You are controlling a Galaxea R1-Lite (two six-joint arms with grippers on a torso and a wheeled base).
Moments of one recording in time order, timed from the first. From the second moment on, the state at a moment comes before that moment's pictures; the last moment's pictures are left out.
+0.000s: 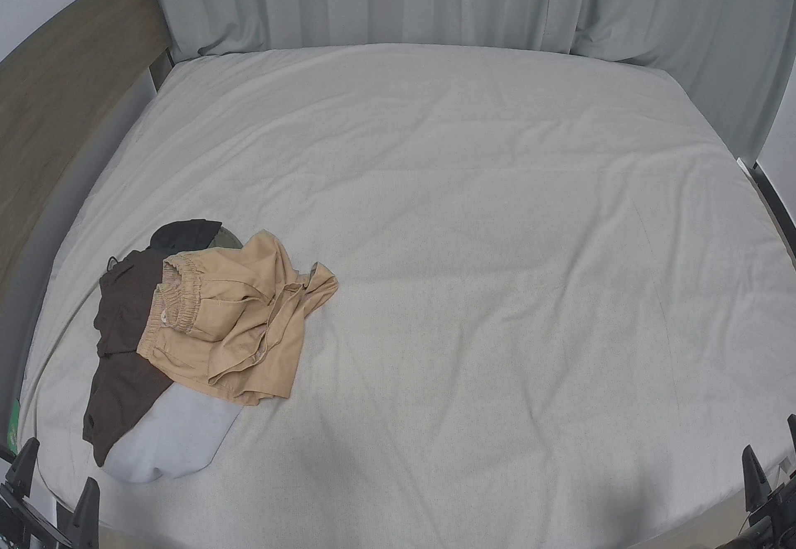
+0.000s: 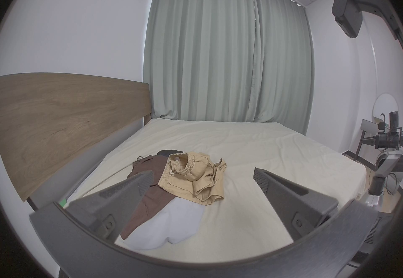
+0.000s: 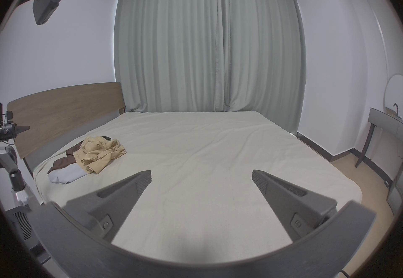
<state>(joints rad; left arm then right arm) 0.00 0.02 -0.02 -0.07 -0.10 -0.04 0.00 0.02 -0.02 0.00 0.01 0.00</state>
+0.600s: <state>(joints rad) 0.00 0.02 -0.02 -0.07 -0.10 -0.04 0.00 0.02 -0.02 0.00 0.01 0.00</state>
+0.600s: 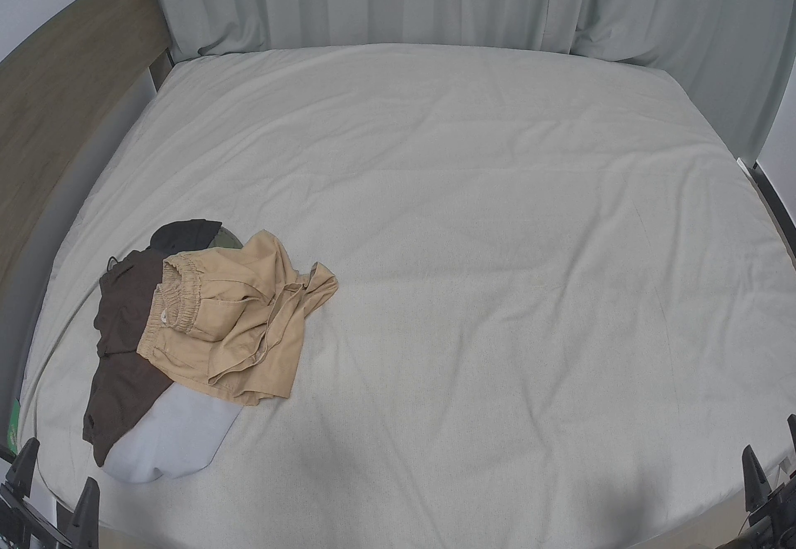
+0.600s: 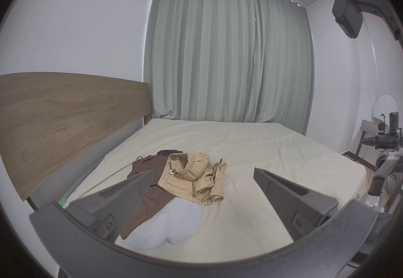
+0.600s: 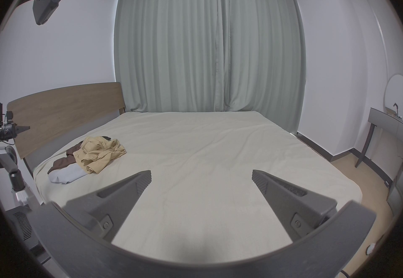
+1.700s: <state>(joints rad) 0.00 0.02 -0.02 -0.07 -0.10 -0.04 0.00 0.02 -0.02 0.00 0.01 0.00</state>
